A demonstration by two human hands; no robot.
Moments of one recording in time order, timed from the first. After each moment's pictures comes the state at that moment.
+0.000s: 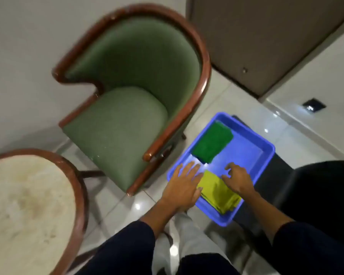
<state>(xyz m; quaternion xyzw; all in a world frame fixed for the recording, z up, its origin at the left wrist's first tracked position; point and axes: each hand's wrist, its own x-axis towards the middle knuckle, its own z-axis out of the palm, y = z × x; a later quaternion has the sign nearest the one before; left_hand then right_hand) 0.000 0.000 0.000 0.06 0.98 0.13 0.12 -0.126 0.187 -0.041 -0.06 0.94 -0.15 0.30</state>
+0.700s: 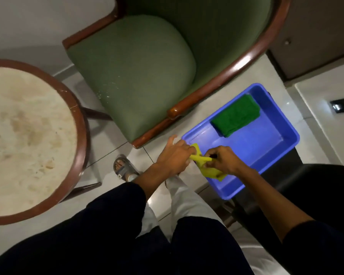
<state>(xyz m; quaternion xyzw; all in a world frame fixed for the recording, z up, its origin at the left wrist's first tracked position) 0.045 -0.042 -0.064 -0.05 0.94 0.27 0.20 -0.090 0.121 -0.062 -0.30 0.82 -0.10 0.47</state>
